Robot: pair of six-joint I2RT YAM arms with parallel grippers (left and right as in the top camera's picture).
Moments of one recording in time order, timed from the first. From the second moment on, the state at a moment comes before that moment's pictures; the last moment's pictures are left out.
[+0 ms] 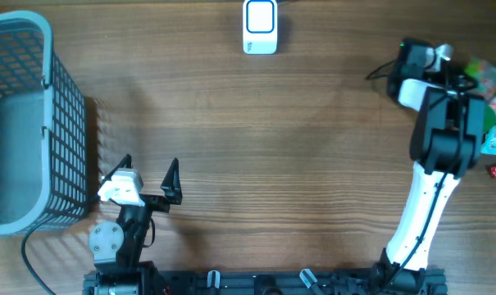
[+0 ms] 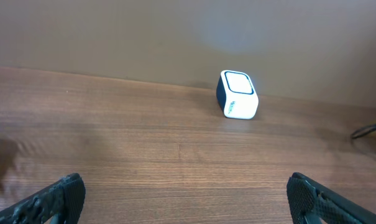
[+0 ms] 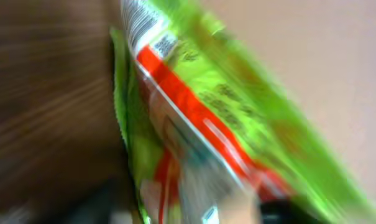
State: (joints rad) left arm 0.08 0.02 0.04 -0.11 0.25 -0.18; right arm -0.19 2.46 1.54 0.18 1.33 -0.62
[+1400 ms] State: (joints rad) left arm 0.08 0.02 0.04 -0.11 0.25 -0.18; right arm 0.36 0.89 1.54 -0.72 0.16 0.19
